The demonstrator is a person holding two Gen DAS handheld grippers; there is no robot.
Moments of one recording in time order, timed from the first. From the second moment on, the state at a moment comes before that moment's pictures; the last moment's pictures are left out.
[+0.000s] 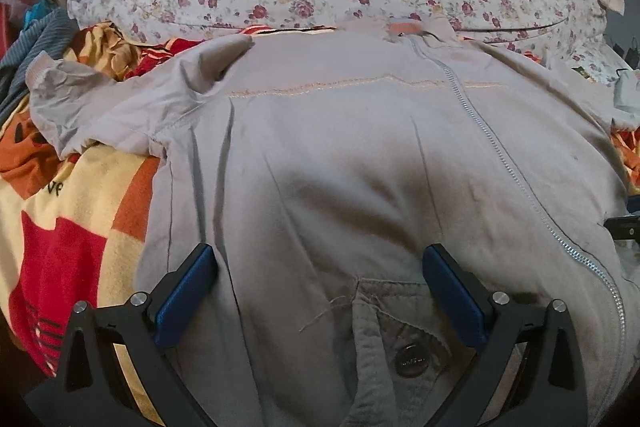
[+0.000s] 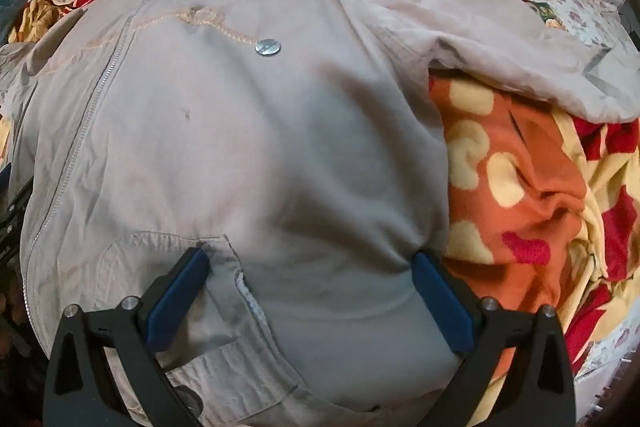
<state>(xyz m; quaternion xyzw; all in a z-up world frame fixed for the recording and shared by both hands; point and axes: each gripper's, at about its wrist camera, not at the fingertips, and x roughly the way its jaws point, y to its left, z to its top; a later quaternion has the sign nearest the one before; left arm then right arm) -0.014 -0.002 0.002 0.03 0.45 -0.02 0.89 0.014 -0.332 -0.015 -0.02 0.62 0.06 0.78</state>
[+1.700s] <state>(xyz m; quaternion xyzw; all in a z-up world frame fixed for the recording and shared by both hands) 0.139 0.380 0.077 -0.14 0.34 0.14 0.92 -0.044 -0.371 0.046 0.06 0.42 0.00 0.90</state>
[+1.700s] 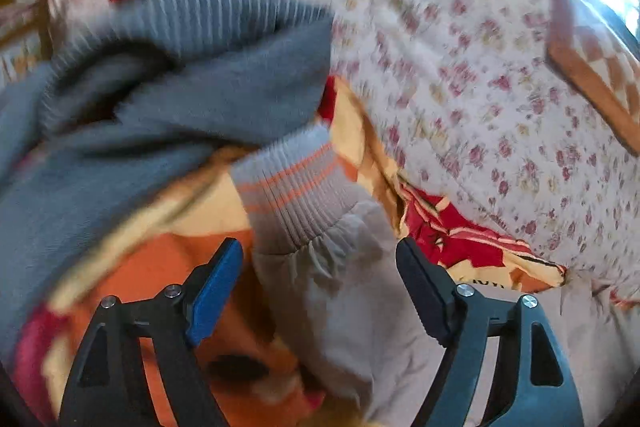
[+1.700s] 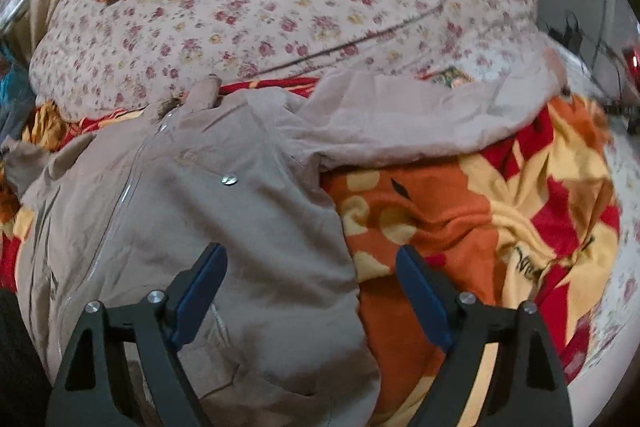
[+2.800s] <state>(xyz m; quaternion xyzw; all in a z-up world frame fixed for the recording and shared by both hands) 0.123 -0.145 0.080 -0.03 0.35 -0.22 0.91 -0.102 -0.403 0.063 0.14 0.37 -0.05 0.92</state>
